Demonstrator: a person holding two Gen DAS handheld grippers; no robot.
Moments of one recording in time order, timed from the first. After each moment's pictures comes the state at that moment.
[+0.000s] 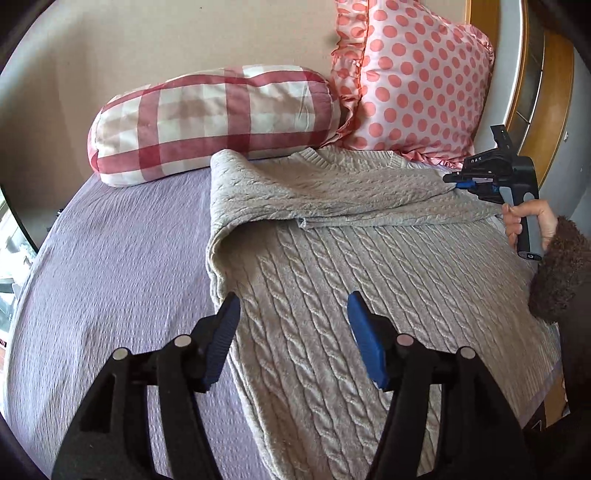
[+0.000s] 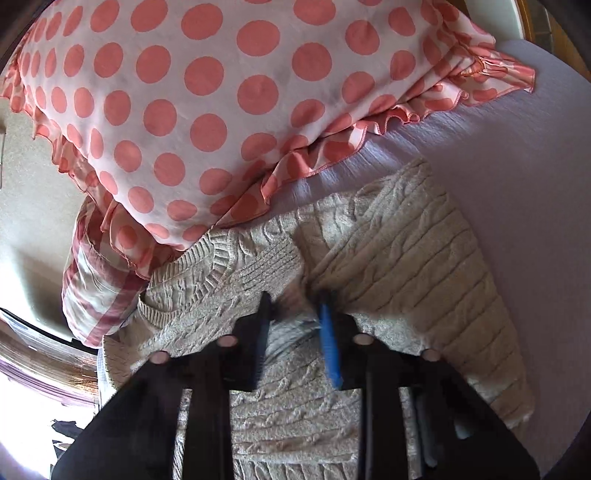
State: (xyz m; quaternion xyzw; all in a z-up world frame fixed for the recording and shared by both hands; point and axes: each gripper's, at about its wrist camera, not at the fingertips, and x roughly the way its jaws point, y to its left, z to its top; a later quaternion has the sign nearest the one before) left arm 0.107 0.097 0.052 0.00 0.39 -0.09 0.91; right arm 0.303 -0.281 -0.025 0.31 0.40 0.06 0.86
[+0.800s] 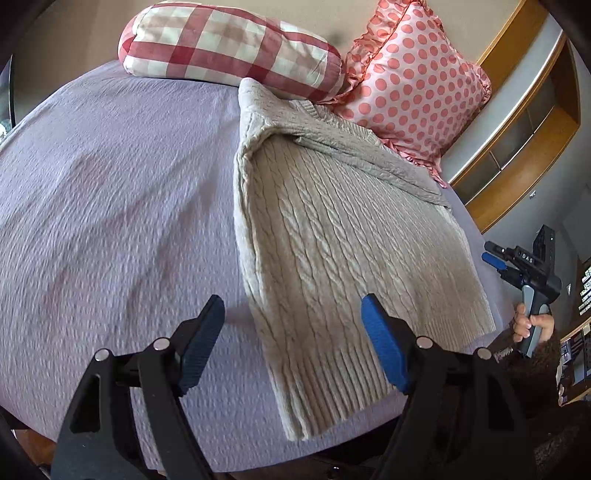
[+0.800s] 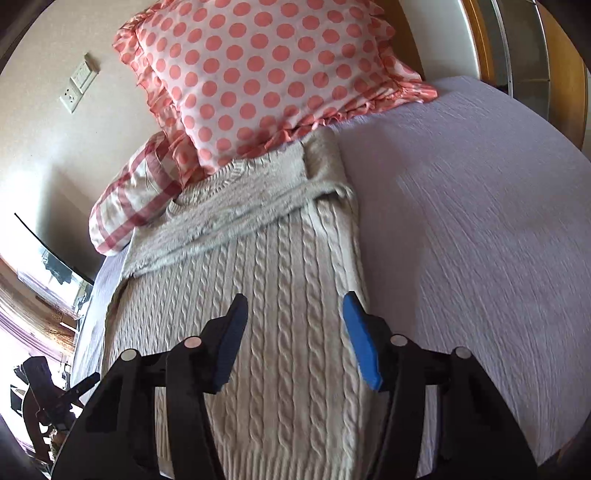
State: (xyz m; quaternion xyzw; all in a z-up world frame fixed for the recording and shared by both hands) left arm 0.015 0.143 0.013 -0.16 0.44 -0.16 0.87; right arm 0.053 -0.327 -0.025 0.24 0.38 0.06 0.89
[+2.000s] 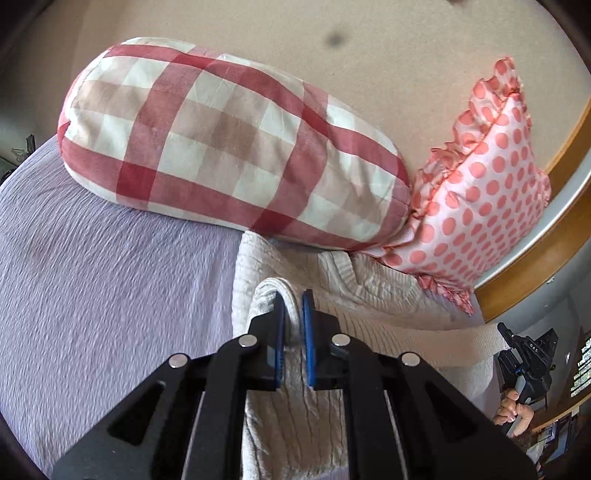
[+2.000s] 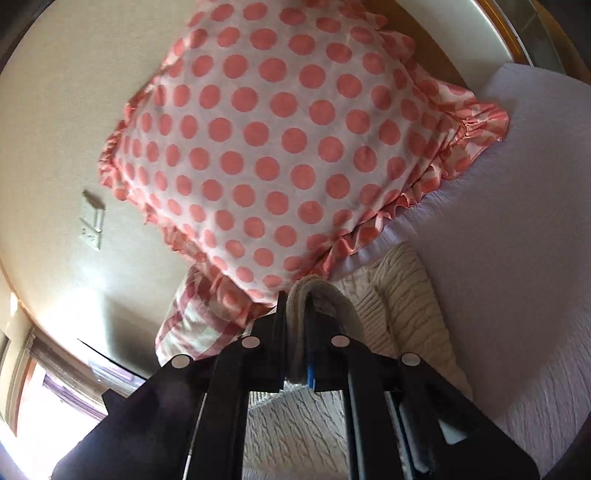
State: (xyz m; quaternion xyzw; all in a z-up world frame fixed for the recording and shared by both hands) left arm 0.292 0.164 0.064 -0.23 0.40 -0.08 0.88; right arm 0.262 -0.360 0.017 0.42 0.26 0.10 0.86
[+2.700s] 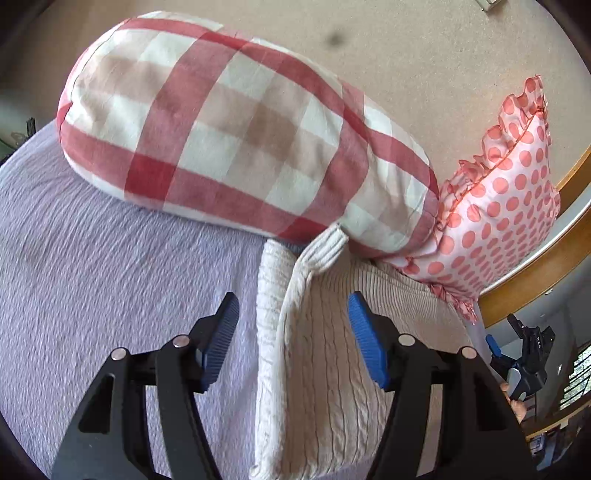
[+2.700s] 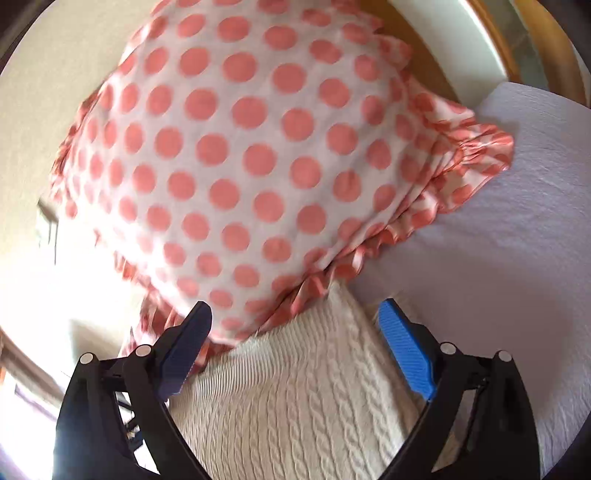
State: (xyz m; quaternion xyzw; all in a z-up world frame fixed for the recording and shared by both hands) left arm 0.282 0.204 0.042 -0.26 0.42 -0.10 0.86; right arm 0.266 -0.335 0.017 0.36 0.27 0.09 0.89
